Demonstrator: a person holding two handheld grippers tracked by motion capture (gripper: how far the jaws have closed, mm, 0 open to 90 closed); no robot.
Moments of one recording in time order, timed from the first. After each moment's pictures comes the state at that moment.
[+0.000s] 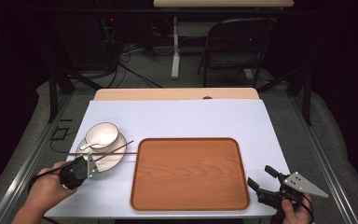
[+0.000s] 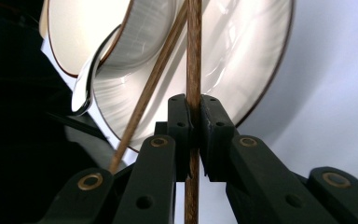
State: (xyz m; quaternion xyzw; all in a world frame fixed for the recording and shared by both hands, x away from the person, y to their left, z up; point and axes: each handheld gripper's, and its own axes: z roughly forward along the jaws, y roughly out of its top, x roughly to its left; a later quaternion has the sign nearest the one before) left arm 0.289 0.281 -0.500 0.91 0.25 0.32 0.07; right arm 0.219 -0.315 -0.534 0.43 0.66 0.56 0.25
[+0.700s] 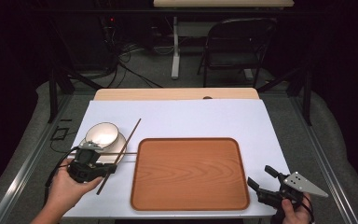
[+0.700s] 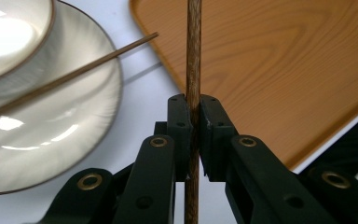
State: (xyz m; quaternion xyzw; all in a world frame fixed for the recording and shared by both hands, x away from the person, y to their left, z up) left arm 0.286 0.235 -0.444 0.82 0.49 0.03 0.31; right arm 0.220 -0.315 -0.535 0.44 0.66 0.56 0.25
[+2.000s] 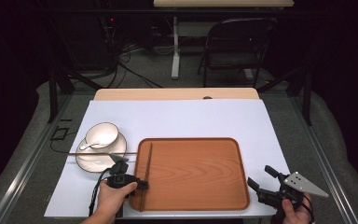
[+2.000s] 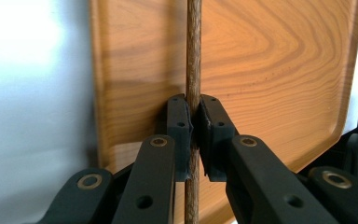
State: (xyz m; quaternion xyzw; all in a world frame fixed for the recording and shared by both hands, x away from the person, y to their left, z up) left arm 0.303 0.181 -0.548 0.65 0.67 -0.20 0.30; right arm 0.220 -0.315 -0.535 0.43 0.66 0.56 0.25
